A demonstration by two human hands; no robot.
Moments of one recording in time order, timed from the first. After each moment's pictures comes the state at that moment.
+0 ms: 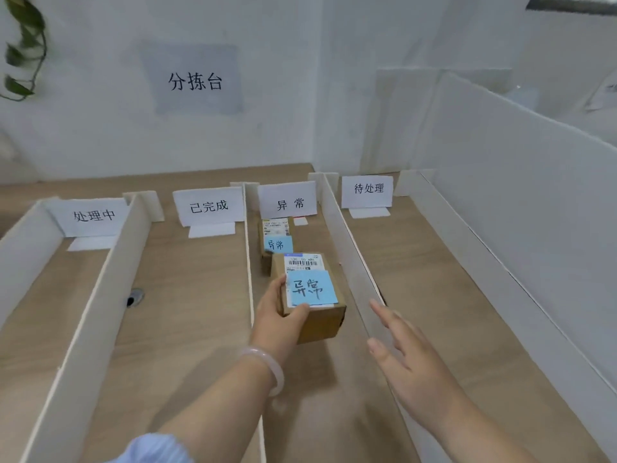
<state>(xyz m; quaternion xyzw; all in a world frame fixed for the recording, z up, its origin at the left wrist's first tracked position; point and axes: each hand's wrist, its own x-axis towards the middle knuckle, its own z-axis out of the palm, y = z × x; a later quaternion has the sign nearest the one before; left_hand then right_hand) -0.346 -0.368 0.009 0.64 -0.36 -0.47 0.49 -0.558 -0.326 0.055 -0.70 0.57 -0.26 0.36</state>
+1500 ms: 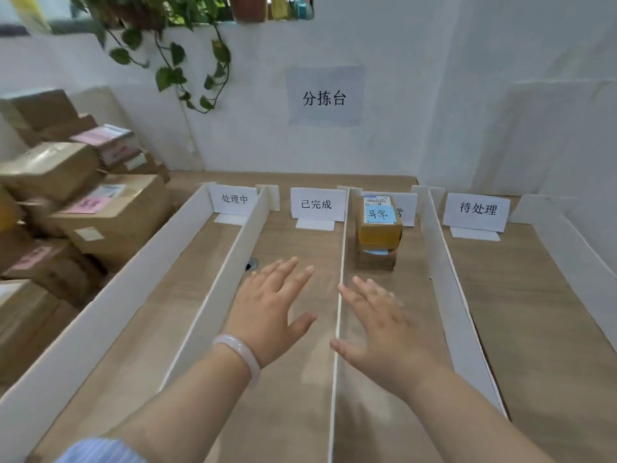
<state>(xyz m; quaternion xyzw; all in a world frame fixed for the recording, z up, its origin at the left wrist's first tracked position) -0.243 -0.250 0.080 0.72 -0.67 0.06 0.18 -0.451 -0.323 0.072 -0.90 0.39 -0.09 0.17</state>
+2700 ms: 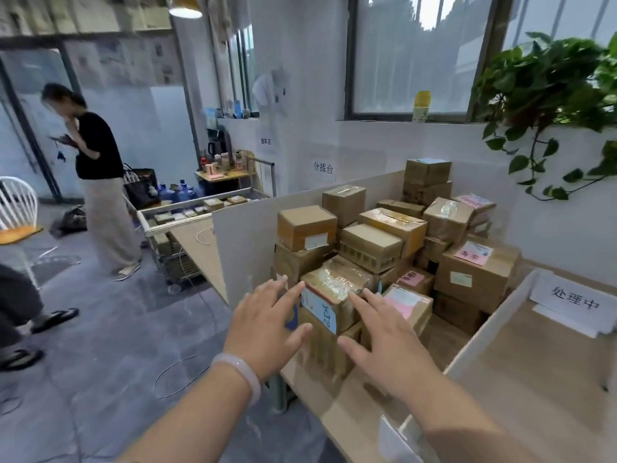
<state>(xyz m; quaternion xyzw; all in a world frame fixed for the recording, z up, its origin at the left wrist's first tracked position) 0.145 0.315 0.163 0.94 -0.29 0.15 0.13 0.050 0.121 0.164 -0.97 0.09 -0.10 0.21</state>
